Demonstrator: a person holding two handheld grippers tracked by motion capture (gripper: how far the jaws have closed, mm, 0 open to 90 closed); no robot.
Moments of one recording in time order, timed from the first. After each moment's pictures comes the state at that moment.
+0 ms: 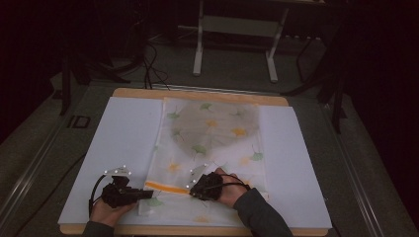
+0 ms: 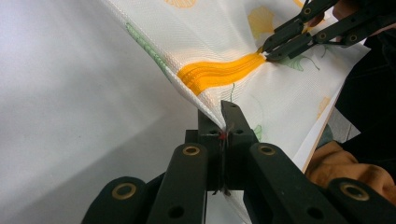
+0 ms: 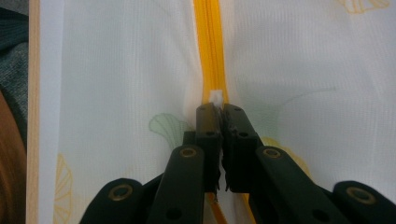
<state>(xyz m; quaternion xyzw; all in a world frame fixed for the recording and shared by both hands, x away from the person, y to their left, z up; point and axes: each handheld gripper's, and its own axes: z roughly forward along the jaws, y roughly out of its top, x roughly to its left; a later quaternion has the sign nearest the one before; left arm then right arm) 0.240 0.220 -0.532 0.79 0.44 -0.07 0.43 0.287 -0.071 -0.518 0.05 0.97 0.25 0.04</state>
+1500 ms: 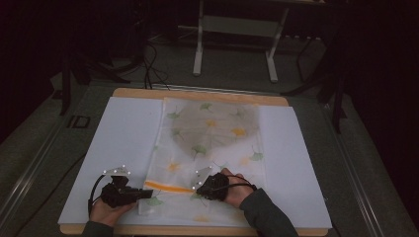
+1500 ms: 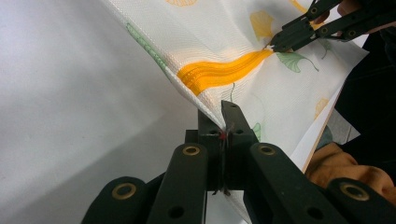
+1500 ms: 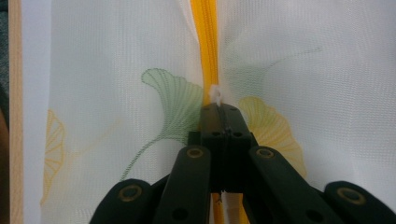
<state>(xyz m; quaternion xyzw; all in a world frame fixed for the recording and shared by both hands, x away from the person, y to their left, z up) 0.240 0.222 -0.532 0.79 0.44 -0.06 0.43 0.285 -0.088 -0.516 0.04 0.97 0.23 0.07</state>
